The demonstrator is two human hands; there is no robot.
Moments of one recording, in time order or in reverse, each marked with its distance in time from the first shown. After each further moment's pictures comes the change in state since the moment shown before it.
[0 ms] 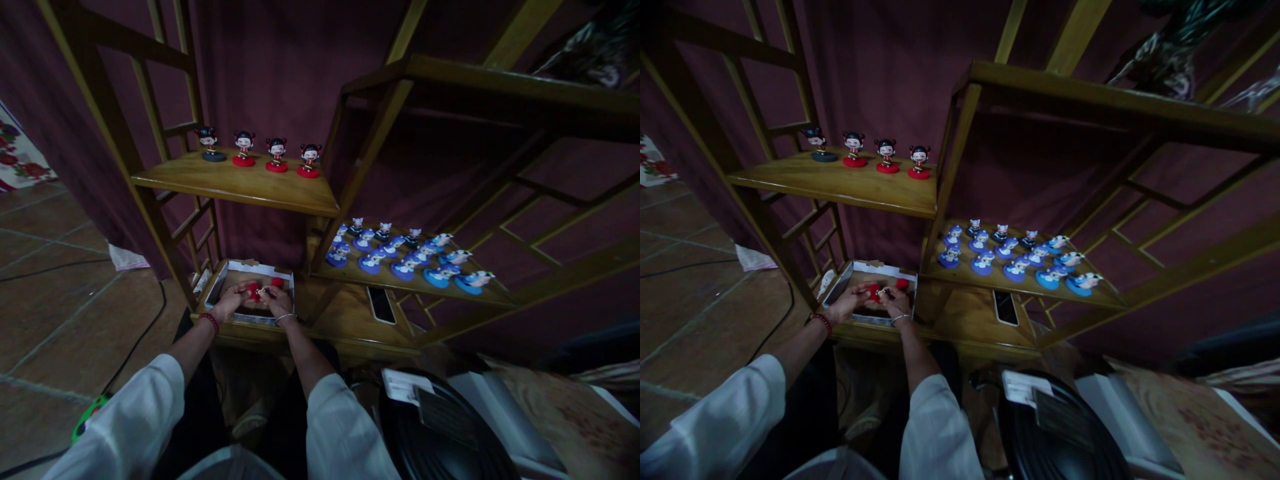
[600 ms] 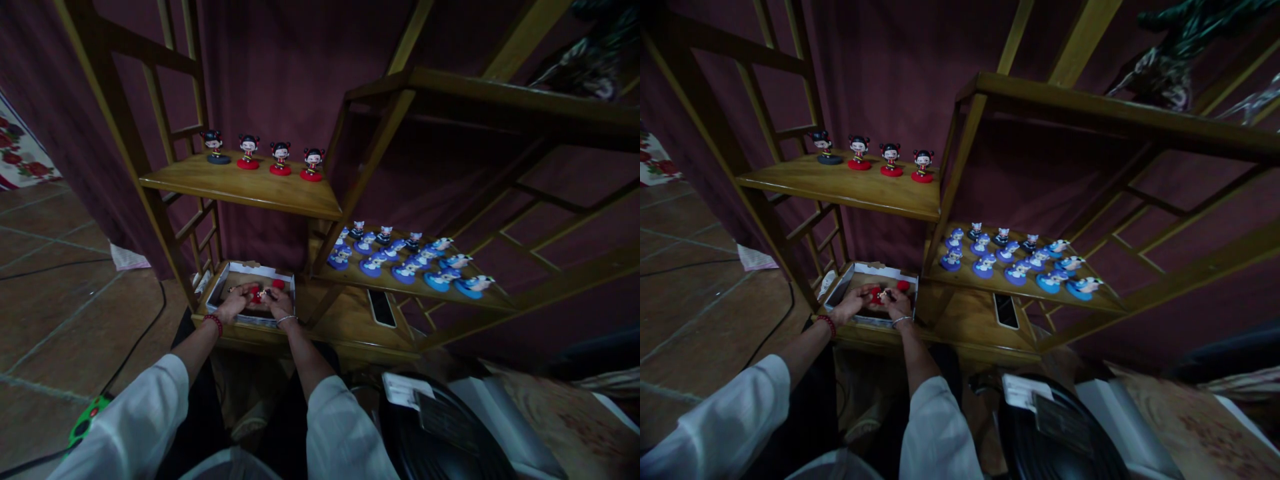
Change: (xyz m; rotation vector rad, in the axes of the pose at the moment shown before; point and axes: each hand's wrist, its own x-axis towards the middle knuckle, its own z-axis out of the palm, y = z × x) left_hand -0.002 0.005 0.010 0.357 -0.013 -0.008; right_hand -0.001 -0.003 -0.001 -0.052 -0.010 0.026
